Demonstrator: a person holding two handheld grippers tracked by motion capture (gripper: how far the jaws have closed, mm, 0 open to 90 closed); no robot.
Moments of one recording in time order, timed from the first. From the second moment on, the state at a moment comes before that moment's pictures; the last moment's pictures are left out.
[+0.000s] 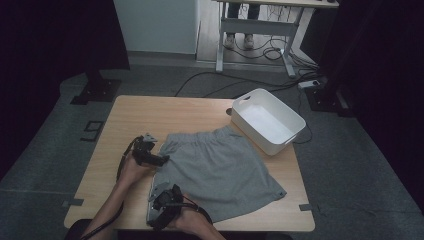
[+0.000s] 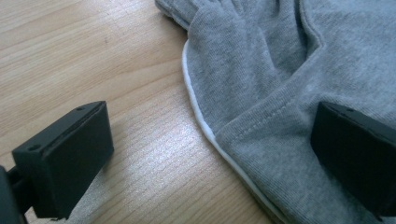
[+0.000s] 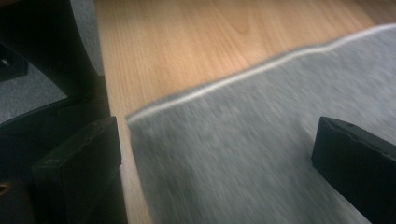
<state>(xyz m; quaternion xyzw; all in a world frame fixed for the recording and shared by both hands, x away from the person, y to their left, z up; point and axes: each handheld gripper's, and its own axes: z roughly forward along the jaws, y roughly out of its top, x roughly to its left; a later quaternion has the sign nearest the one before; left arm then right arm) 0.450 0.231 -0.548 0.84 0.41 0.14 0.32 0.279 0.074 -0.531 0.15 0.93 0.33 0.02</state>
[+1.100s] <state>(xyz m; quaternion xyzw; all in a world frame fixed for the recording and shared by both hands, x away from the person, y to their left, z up) 0.434 0.232 -0.536 0.84 0.40 0.11 0.36 0.284 0.067 -0.524 0.13 0.94 0.32 0.01</state>
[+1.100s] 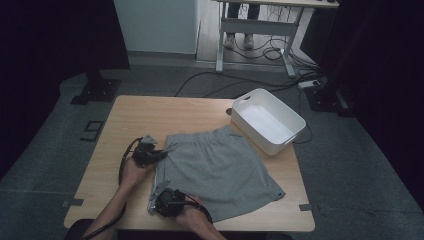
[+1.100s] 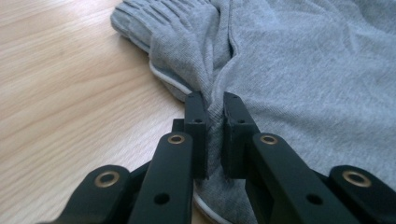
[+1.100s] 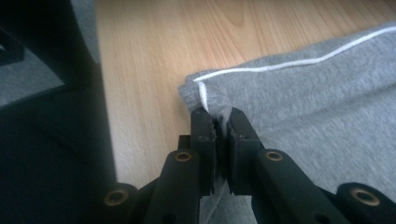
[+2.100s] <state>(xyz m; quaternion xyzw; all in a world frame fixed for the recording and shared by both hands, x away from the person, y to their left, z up) 0.421 0.204 -0.471 0.83 0.38 0.16 0.38 0.289 0.004 -0.470 0.16 0.91 0.38 0.01</state>
